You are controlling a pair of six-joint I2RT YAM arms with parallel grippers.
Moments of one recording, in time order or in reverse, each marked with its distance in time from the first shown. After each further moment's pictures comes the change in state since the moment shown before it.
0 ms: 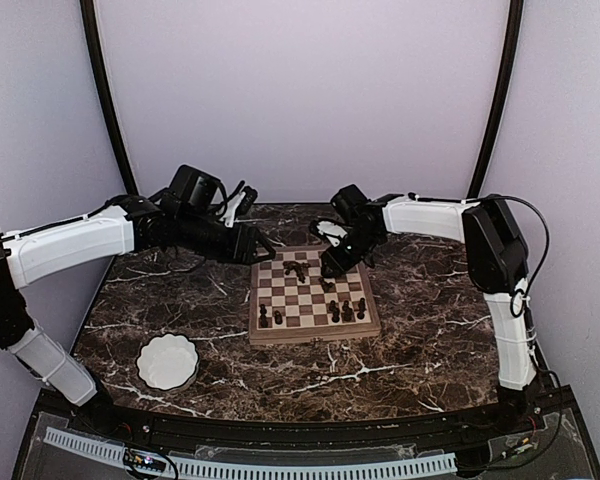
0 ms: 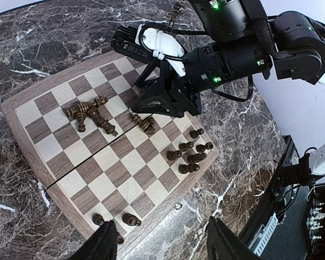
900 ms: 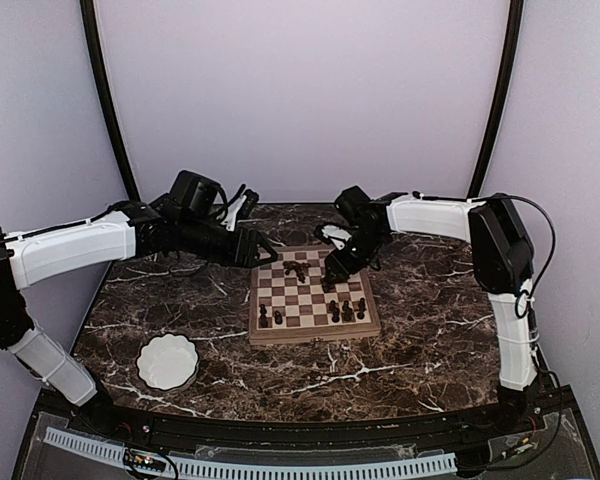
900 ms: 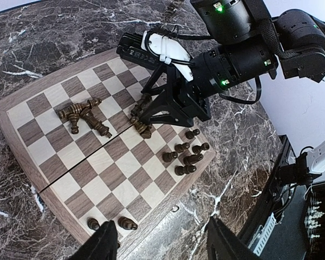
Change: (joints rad) left arm 0.000 -0.002 -0.046 0.074 0.026 -0.006; right arm -0.001 -0.034 -0.027 -0.081 -0.026 0.044
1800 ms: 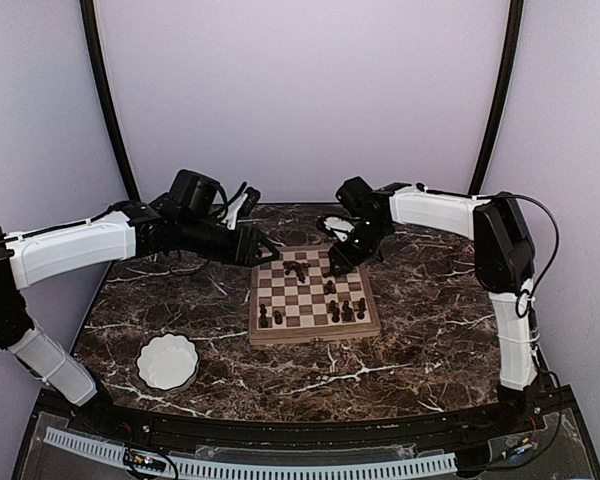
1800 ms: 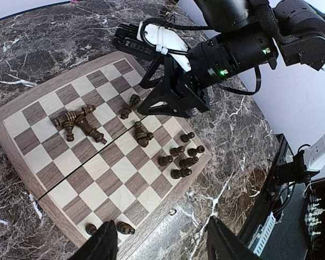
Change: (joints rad) left arm 0.000 0.000 -0.002 0.027 0.018 0.018; right arm -0.014 -0.010 0.062 -0.080 0.052 -0.035
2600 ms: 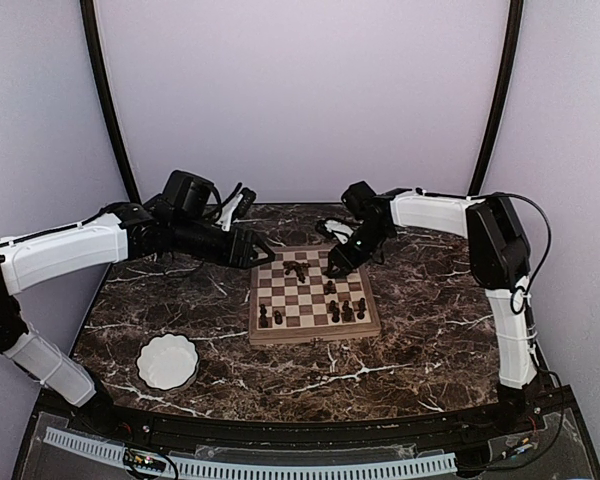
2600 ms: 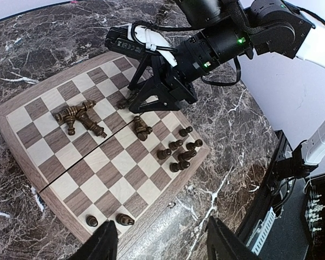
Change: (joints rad) left arm 0.000 -0.047 -0.025 -0.022 0.000 0.012; right arm -0.039 0.054 -0.002 0.064 -0.172 -0.054
